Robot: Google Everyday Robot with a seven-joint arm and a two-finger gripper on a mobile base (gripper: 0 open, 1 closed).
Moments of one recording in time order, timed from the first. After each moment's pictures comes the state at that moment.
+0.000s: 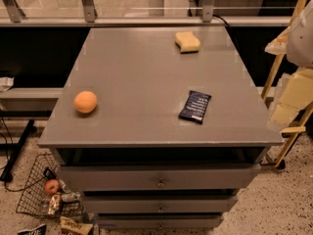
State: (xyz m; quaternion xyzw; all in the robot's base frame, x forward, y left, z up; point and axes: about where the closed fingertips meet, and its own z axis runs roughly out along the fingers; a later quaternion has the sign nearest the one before) arm 0.438 -0.217 0.977 -0.60 0.78 -0.03 0.16
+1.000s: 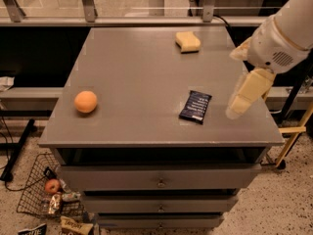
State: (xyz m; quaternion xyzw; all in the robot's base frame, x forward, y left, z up) arm 0.501 -0.176 0.932 -0.60 0.76 0.06 0.21
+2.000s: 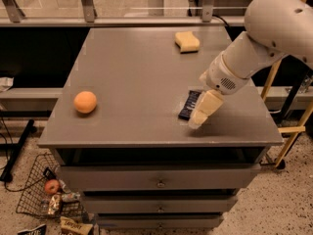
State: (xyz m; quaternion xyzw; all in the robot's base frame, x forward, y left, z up) arm 0.552 -0.118 0.836 -0.58 0.78 0.12 0.21
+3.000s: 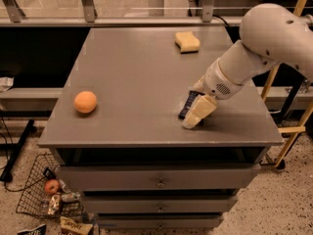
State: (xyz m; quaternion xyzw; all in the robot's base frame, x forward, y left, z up) arm 0.556 -0.112 0.813 -0.57 0.78 0.13 0.21
